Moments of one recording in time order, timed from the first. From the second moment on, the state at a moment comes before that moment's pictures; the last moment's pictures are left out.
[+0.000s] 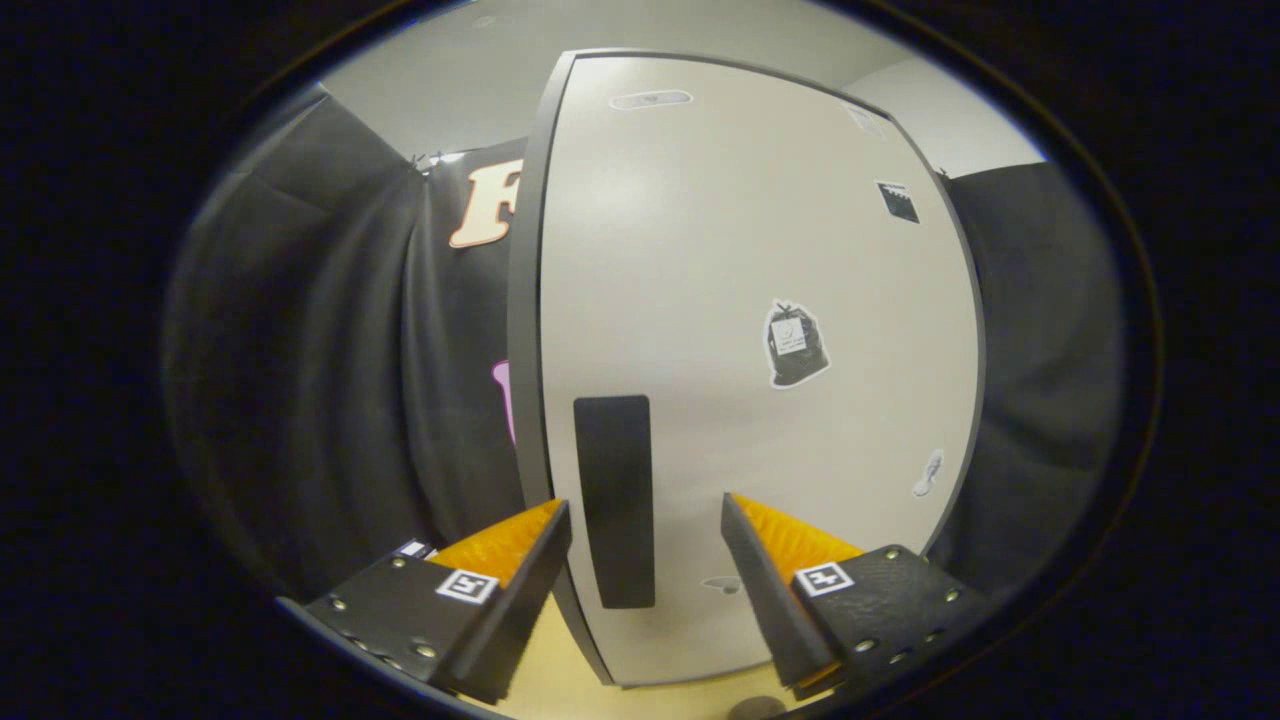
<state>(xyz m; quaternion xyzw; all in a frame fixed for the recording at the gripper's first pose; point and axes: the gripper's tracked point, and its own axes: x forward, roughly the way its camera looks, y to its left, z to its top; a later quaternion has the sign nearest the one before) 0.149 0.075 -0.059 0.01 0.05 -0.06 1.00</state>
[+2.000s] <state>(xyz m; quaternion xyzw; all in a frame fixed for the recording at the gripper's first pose) 0.061 0.061 -0.065 0.02 0.07 -0.02 1.00</state>
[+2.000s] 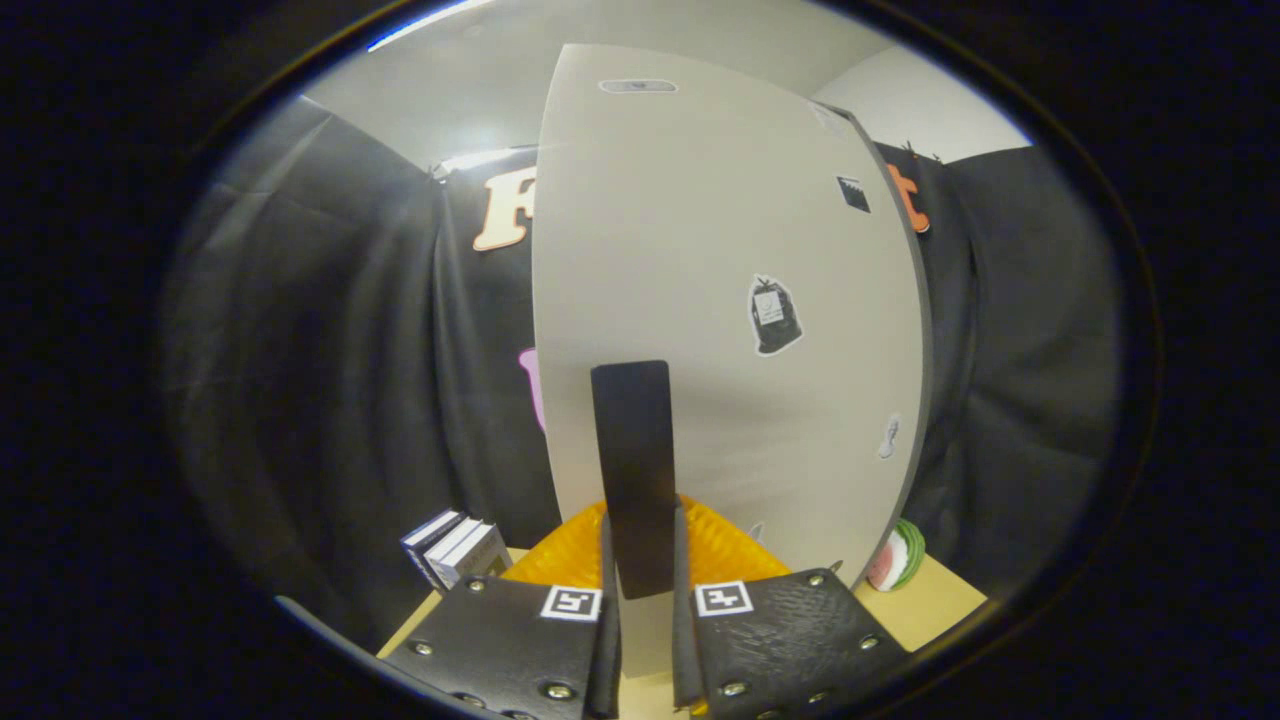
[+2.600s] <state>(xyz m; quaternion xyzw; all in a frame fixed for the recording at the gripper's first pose) -0.024 -0.005 -0.055 0.03 0.07 -0.05 1.00</state>
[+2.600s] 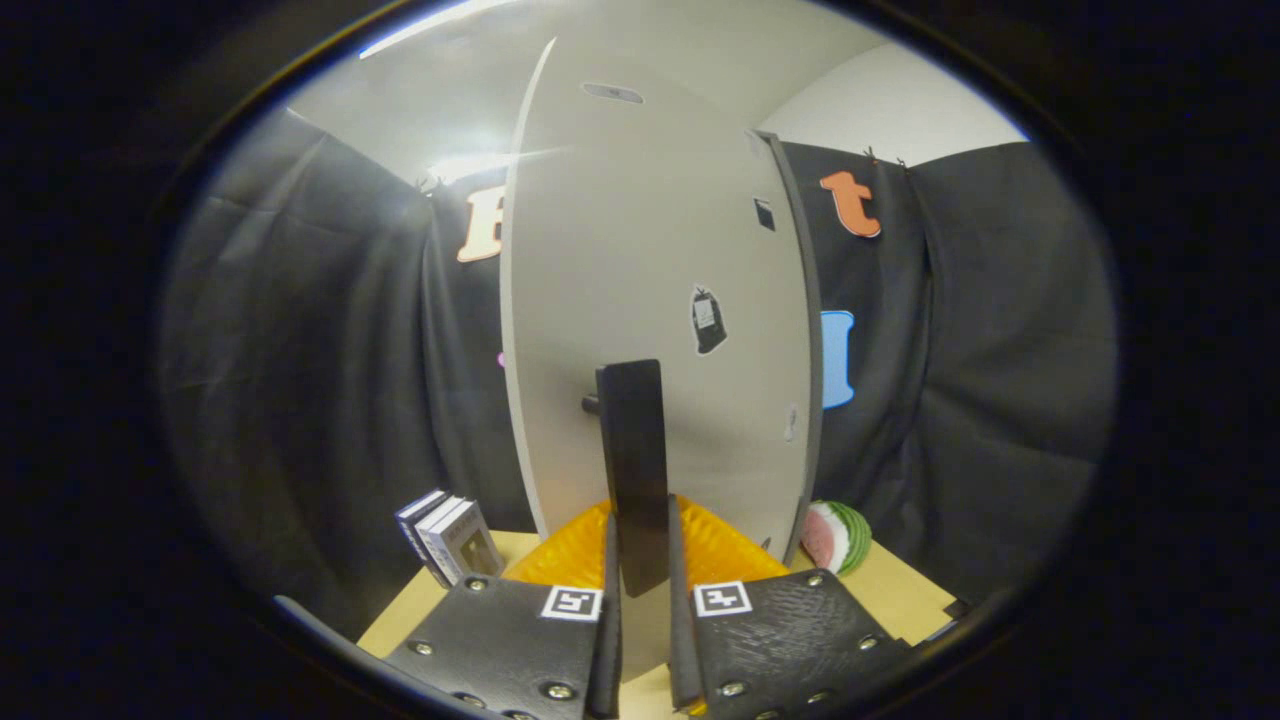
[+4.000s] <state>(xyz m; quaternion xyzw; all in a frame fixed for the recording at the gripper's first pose) -0.088 -0.203 -0.039 0.02 0.03 -0.10 0.99</state>
